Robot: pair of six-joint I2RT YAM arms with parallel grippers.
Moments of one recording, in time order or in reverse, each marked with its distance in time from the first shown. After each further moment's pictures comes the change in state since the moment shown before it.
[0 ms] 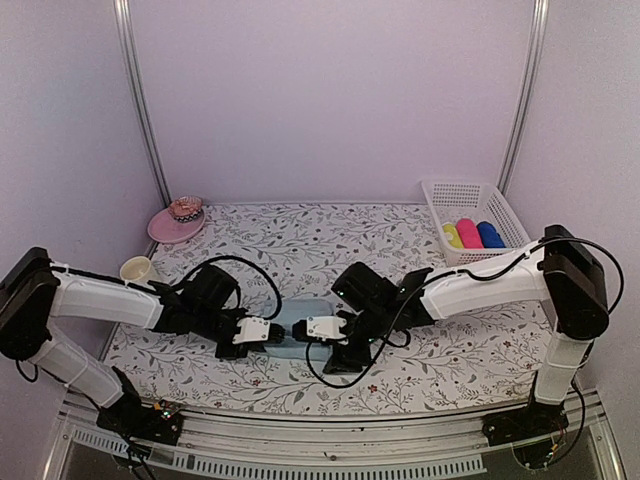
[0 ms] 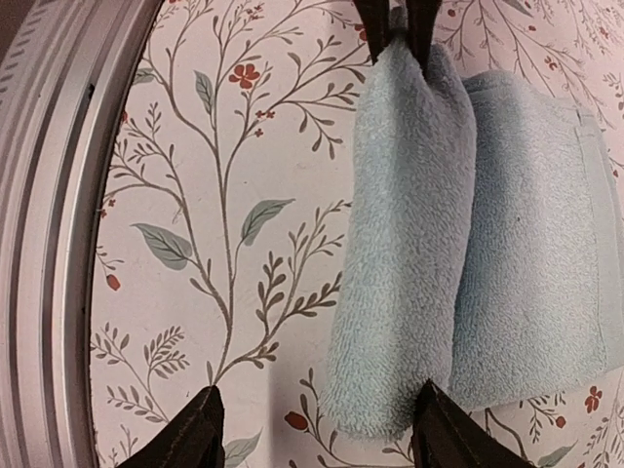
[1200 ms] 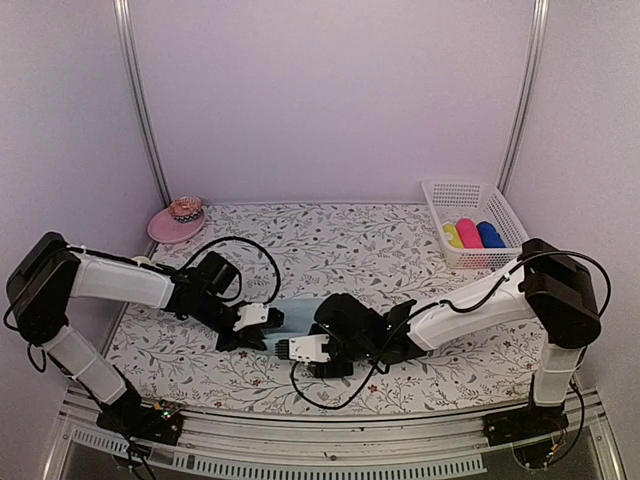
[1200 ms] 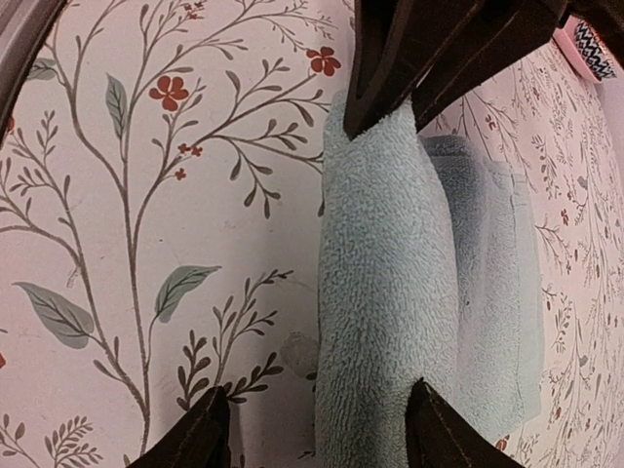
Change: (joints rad) left arm 0.121 0.134 0.129 -0.146 0.198 -0.040; right arm 0.146 0.058 -0.080 0.315 0.375 -0.104
